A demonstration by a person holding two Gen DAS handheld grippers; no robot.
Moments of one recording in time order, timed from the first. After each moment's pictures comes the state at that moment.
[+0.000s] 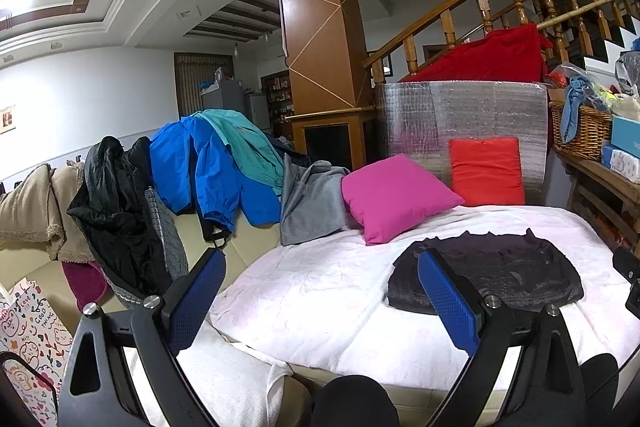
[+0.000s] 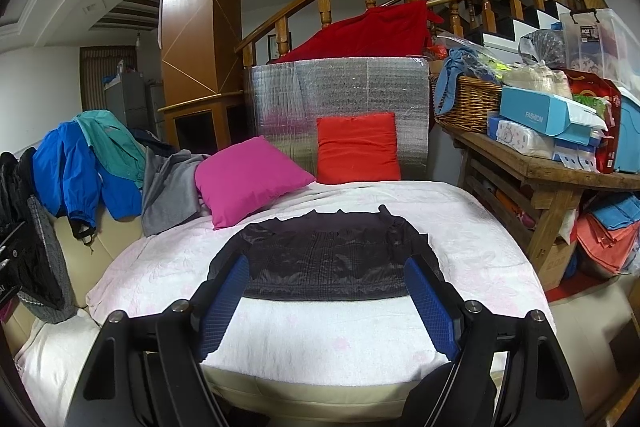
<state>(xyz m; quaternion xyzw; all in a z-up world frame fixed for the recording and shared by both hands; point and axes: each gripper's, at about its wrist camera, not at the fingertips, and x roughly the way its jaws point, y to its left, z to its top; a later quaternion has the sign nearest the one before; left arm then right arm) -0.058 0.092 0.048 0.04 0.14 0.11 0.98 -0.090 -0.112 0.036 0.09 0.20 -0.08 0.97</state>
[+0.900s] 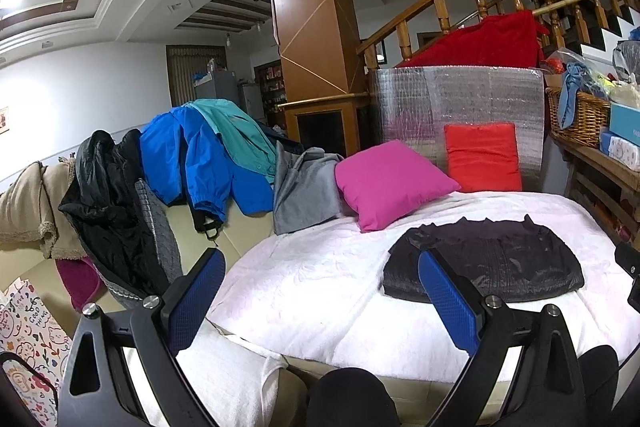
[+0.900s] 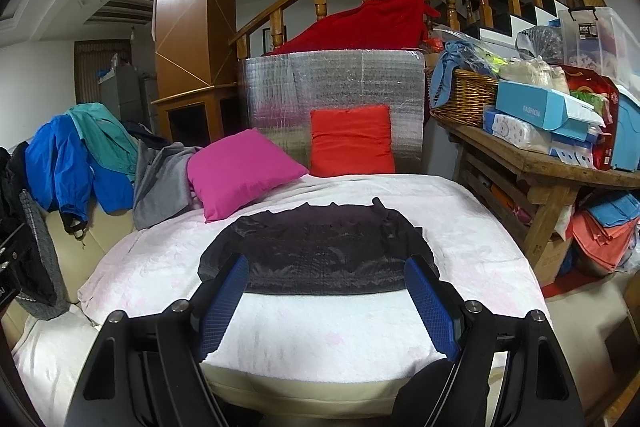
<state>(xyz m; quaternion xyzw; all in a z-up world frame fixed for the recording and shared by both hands) -0.040 0.092 0.035 0.04 0.17 0.09 0.98 -0.081 -0.120 0.024 0.09 0.22 -0.10 0.97</state>
